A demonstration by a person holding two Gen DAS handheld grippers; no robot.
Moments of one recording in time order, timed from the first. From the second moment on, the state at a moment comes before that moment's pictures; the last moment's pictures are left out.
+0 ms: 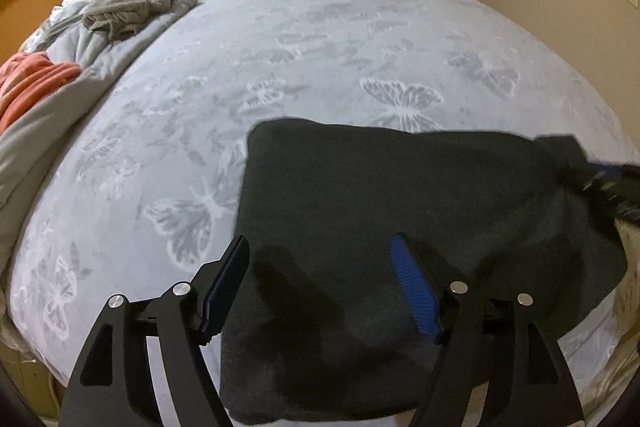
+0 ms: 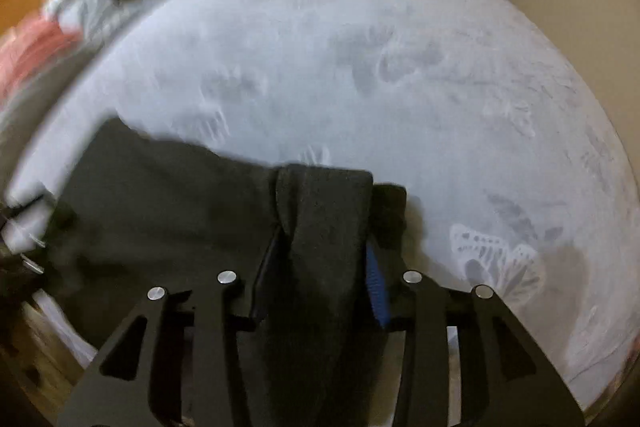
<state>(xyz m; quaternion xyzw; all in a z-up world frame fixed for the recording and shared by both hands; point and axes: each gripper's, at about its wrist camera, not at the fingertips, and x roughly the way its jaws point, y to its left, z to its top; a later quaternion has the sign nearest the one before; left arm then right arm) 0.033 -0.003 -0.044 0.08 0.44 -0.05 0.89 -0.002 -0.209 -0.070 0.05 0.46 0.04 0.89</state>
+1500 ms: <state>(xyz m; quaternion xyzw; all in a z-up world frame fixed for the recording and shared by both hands) 0.029 0.039 -0.078 -0.10 0.53 -0.12 0.83 -0.040 -0.218 -0.109 0.22 0.52 0.11 0.82</state>
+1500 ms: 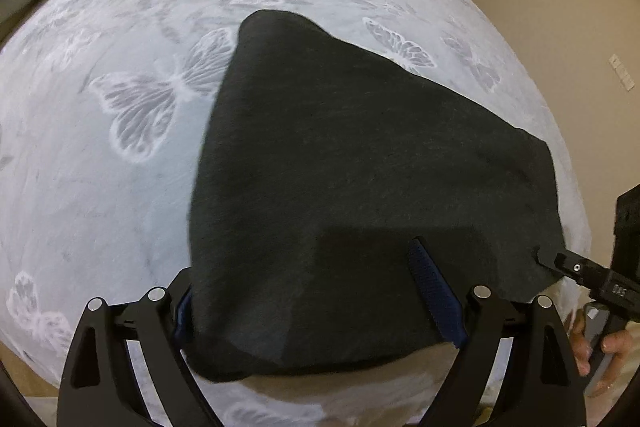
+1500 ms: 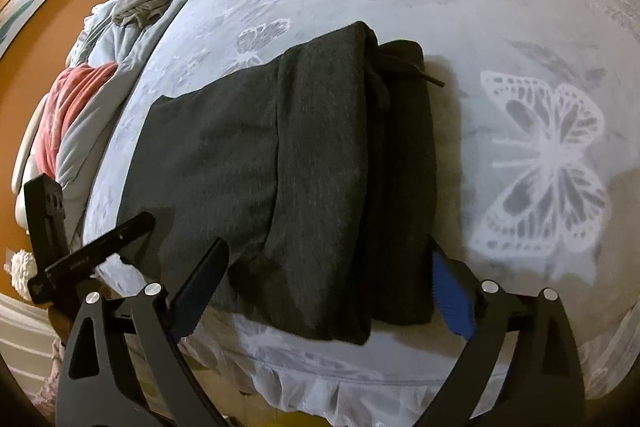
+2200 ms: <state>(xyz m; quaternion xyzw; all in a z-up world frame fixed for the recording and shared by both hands) 0.048 0.084 -0.080 -0.23 0.54 -0.14 0.79 -0.042 -0.213 -0.107 0.19 0.49 0.10 0.84</state>
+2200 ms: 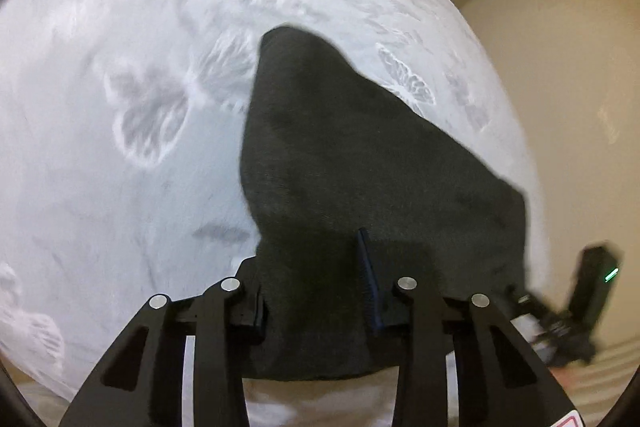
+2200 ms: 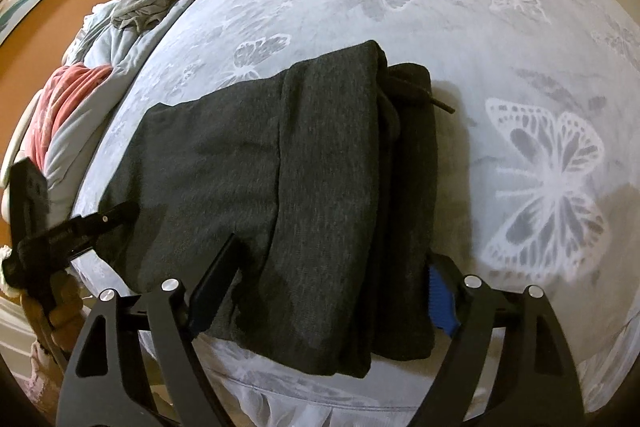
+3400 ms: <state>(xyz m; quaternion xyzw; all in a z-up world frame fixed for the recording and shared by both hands) -0.002 0.049 -0.069 -0.14 0.50 -0.14 0.84 -0.105 -0.199 -0.095 0.23 0.45 0.10 0.86</state>
